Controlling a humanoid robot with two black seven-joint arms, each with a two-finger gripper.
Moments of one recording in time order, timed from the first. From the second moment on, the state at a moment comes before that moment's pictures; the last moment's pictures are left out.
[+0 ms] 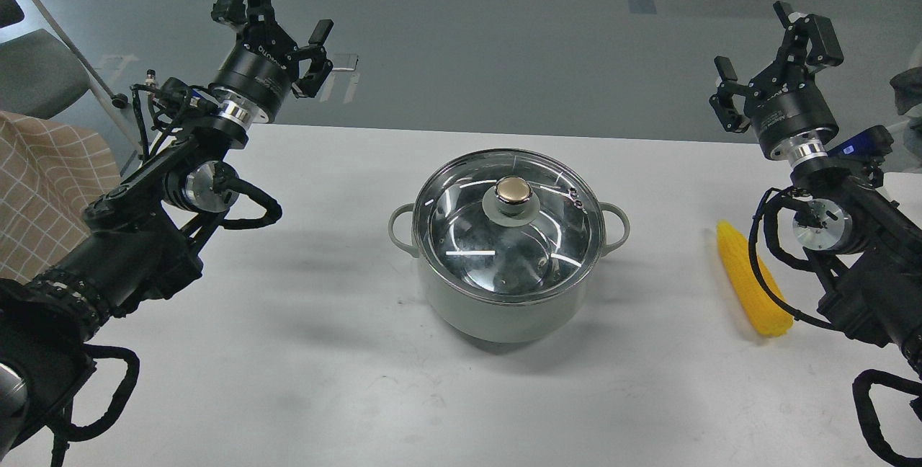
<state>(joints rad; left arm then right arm) -0.79 0.28 -0.83 -0.69 0.28 -0.34 -0.49 0.82 -0.23 0.86 0.46 -0.36 0.41 0.49</state>
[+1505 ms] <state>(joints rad) -0.84 0.40 -0.83 -0.91 0.61 -0.30 -0.49 0.81 -0.23 0.83 0.47 -0.36 0.40 0.49</state>
